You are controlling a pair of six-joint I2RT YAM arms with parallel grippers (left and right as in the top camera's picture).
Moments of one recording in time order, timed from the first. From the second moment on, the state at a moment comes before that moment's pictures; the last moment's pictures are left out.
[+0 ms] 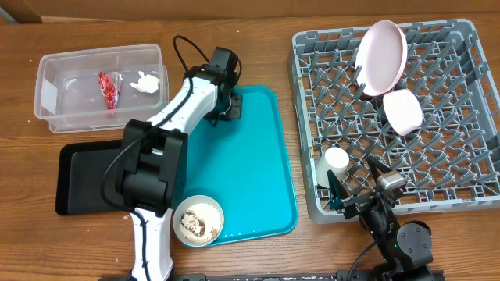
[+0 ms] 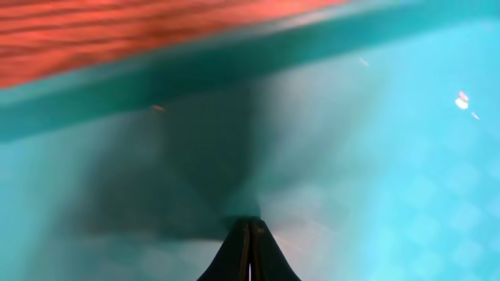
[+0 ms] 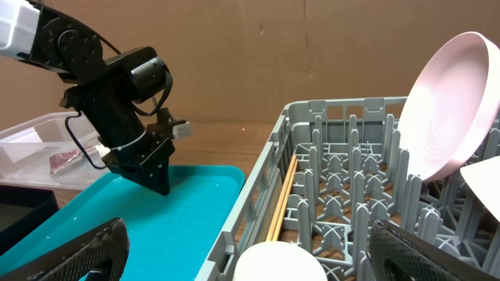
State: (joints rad) left arm -0.31 2.20 1.64 -0.77 0.02 -0.23; right arm 0.29 0.01 0.02 -0.03 -0.09 0.15
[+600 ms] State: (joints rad) left arm -0.19 2.26 1.68 -0.61 -0.03 -0.29; right arm 0.29 0.01 0.02 -0.03 -0.09 0.15
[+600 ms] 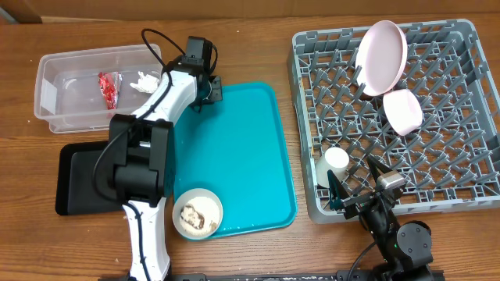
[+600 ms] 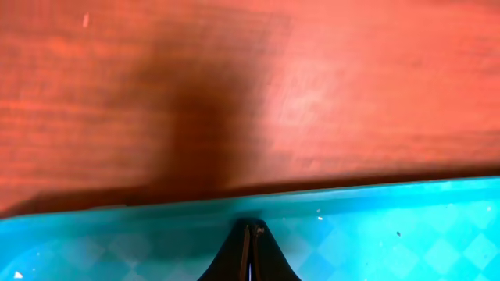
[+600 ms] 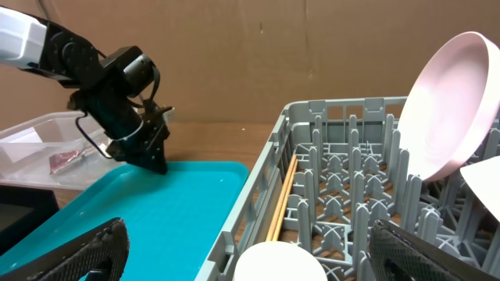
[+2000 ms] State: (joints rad) left arm -0.25 2.31 1.75 -0.53 -0.02 -0.37; right arm 0.29 0.01 0.02 -0.03 -0.09 0.15
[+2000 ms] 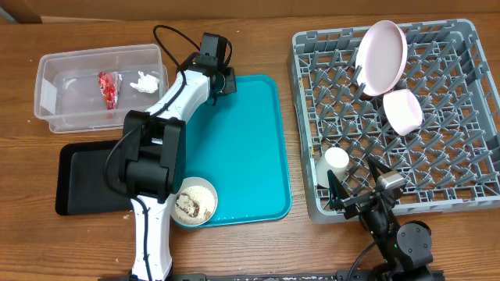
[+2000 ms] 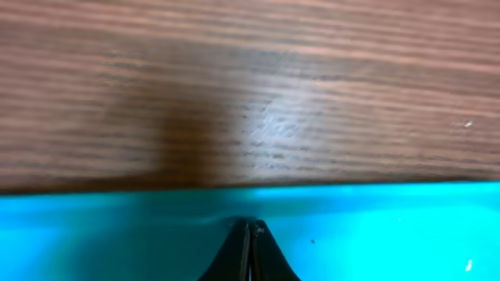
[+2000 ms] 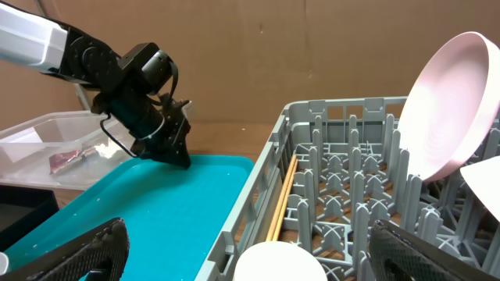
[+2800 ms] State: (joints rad) left arm -0.21 2.01 2.07 -1.46 0.05 -0.29; right arm 0.29 0.01 0.02 -0.03 -0.09 0.15
